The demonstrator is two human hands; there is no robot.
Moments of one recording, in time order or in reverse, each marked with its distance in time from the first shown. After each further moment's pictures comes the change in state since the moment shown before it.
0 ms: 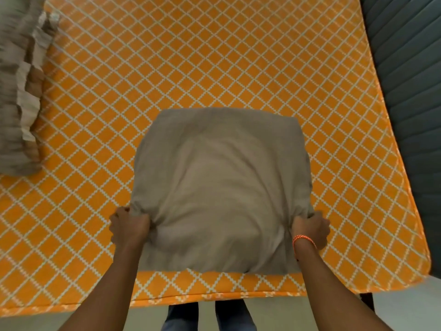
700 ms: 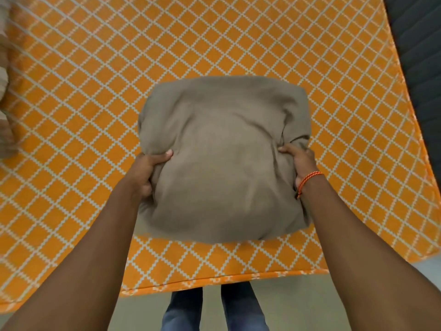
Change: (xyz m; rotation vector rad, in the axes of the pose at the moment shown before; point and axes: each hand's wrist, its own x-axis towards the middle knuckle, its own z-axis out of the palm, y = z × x) left_hand 0.048 0.073 0.017 -0.821 -0.773 0.156; right_hand 0.033 -0.086 0.037 0.815 -0.462 -0.025
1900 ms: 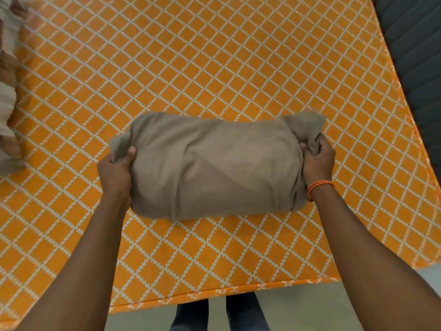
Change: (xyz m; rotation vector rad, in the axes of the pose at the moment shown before) left_hand -0.008 0.025 -0.035 0.182 0.494 0.495; right_hand -0.006 -0.020 -0.015 -0.359 0.131 -0.583
